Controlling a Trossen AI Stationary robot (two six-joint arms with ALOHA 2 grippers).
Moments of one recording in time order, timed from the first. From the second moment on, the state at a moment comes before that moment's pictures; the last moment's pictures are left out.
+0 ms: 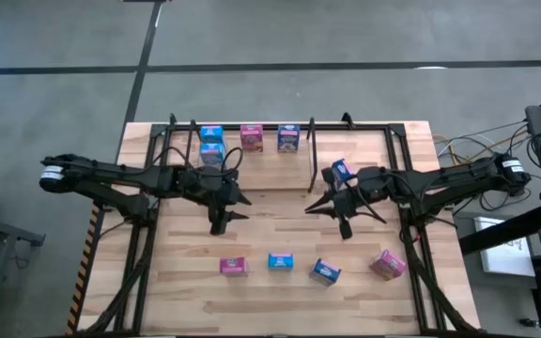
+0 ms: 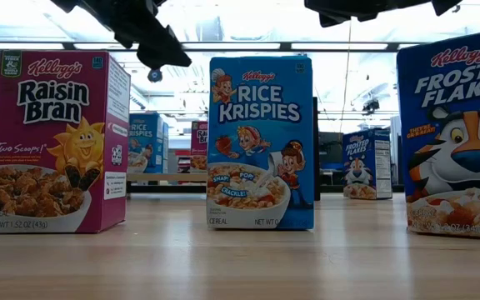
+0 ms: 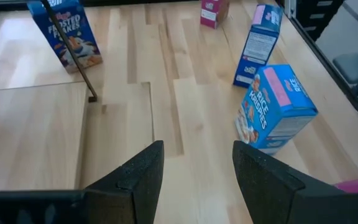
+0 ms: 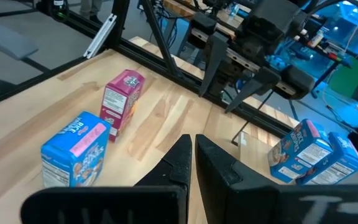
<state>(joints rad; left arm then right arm) -0.03 1.19 0.87 -0.28 0.10 0.05 0.07 1.10 0.75 0.11 -0.15 -0.44</state>
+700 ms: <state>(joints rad) -0.02 1.19 0.76 -0.16 -0.03 0.16 0.01 1.10 0.75 0.14 -0.12 -0.38</state>
